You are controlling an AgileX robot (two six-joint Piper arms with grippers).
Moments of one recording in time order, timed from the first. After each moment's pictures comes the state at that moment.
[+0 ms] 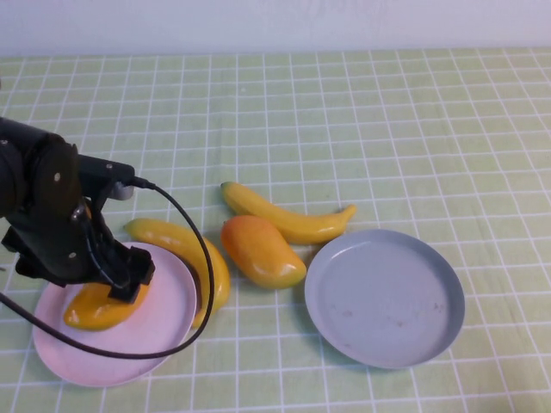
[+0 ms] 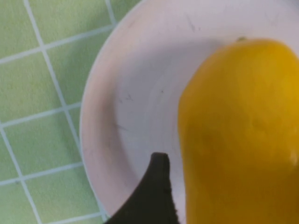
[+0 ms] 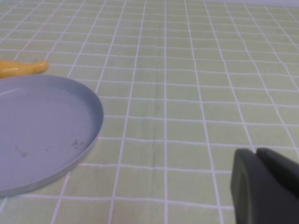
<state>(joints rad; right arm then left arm) 0.04 -0.01 0.03 0.20 0.35 -0.21 -0.34 1.58 -1.05 0.13 0.91 -0.09</state>
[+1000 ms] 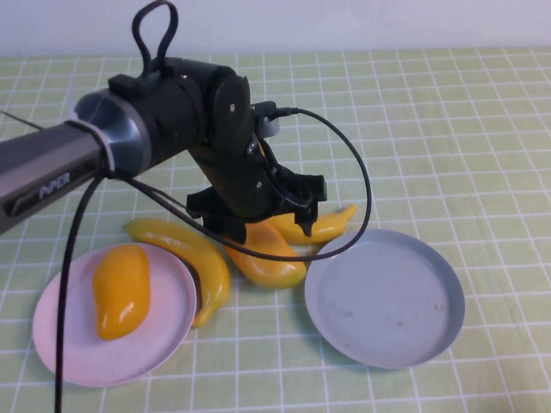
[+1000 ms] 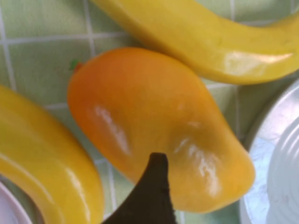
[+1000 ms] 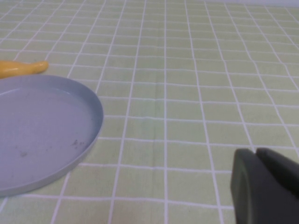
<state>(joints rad) 0.04 -0.01 0.03 0.20 0.35 -0.21 -0.61 1.91 -1.55 -0.14 0.94 -0.45</state>
